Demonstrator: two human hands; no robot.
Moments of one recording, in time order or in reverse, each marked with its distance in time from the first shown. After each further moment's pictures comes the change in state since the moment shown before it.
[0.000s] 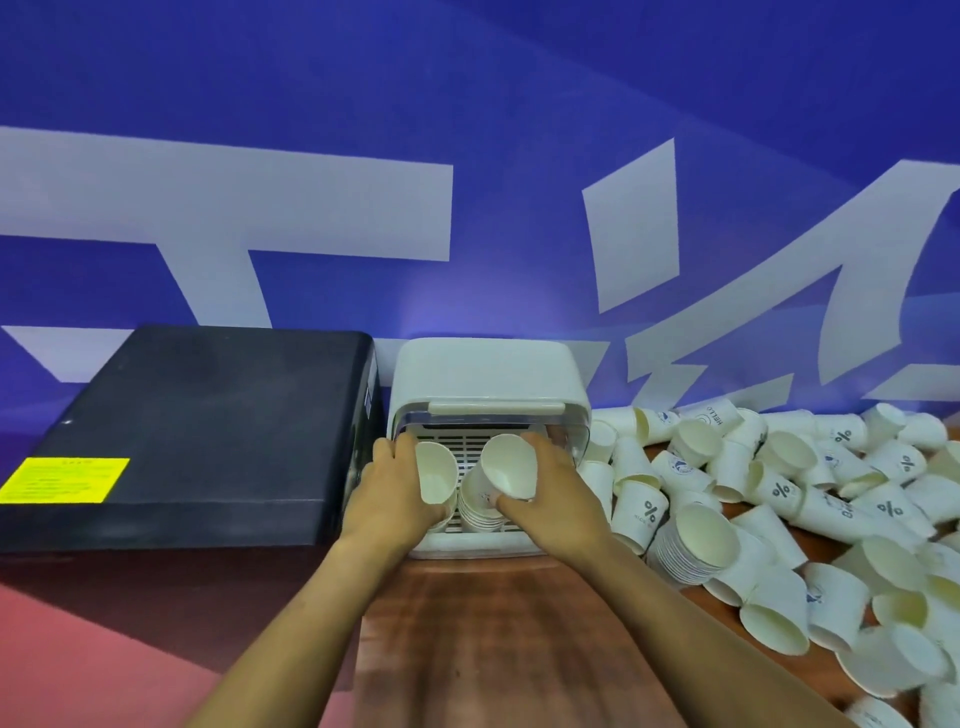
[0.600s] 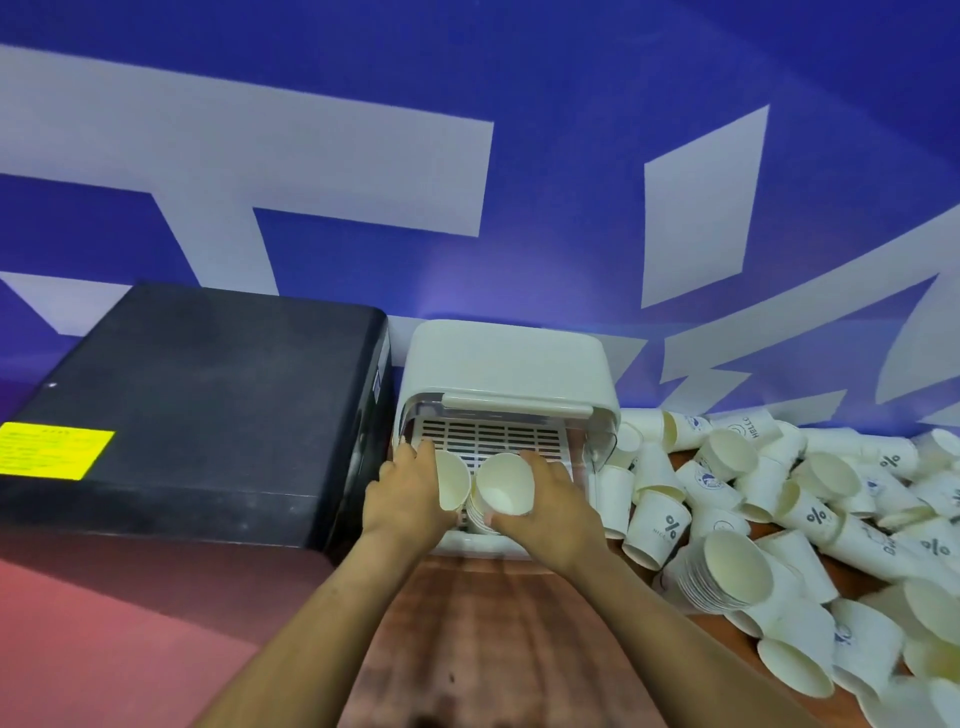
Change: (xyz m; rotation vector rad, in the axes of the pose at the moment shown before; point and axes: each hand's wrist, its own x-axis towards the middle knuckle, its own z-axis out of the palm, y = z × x) left_hand 0.029 -0.007 0.038 0.224 -0.117 -0.079; right_hand 0.029 0.021 0.030 -0.192 -0.163 0.081
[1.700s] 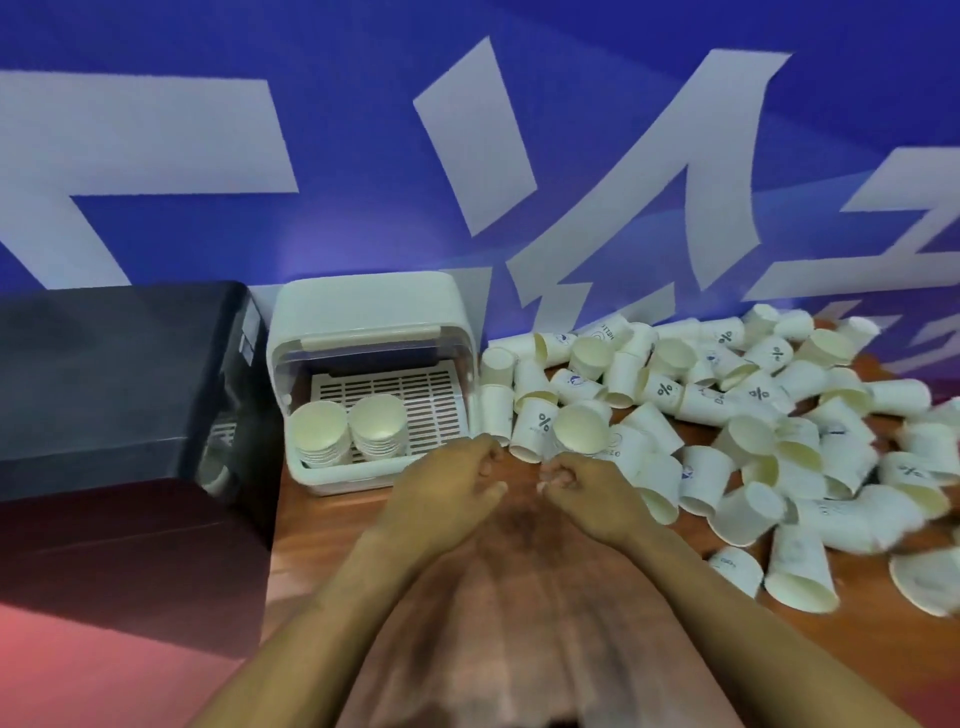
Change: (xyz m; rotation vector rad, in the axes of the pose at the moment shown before) left_hand -0.123 0.131 0.026 -0.221 -0.041 0.557; right_hand -0.132 0.154 -0.055 0.231 0.085 0.133
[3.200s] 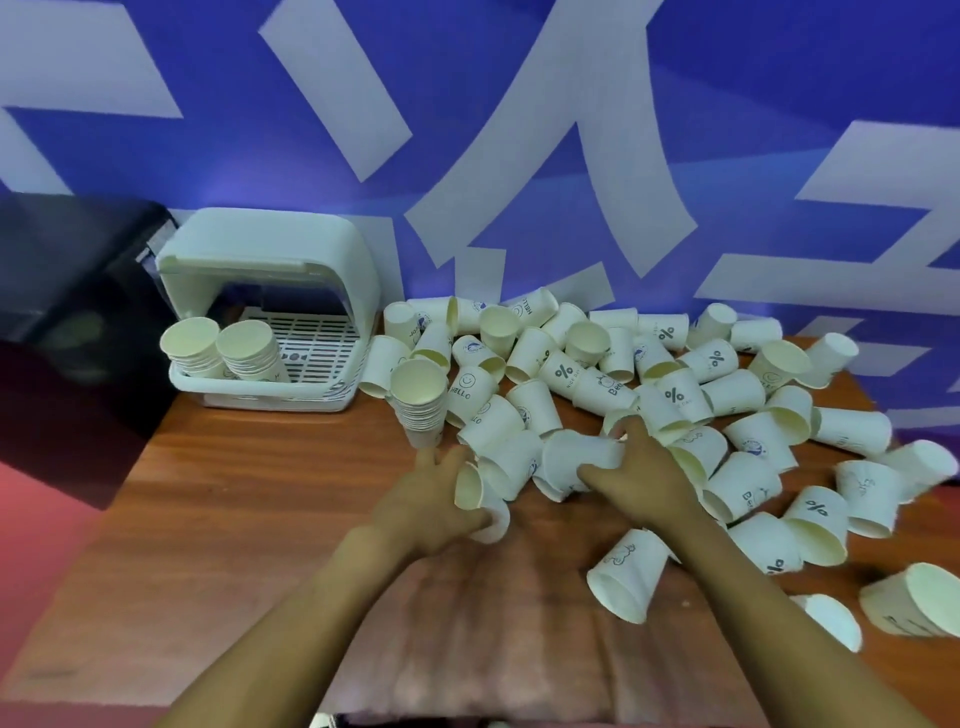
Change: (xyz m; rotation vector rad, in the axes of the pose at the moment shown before) left_hand 0.039 0.181 0.173 -0.045 -0.092 -0.371; right_hand -0.001 0.212 -0.179 -0.012 0.042 -0.029
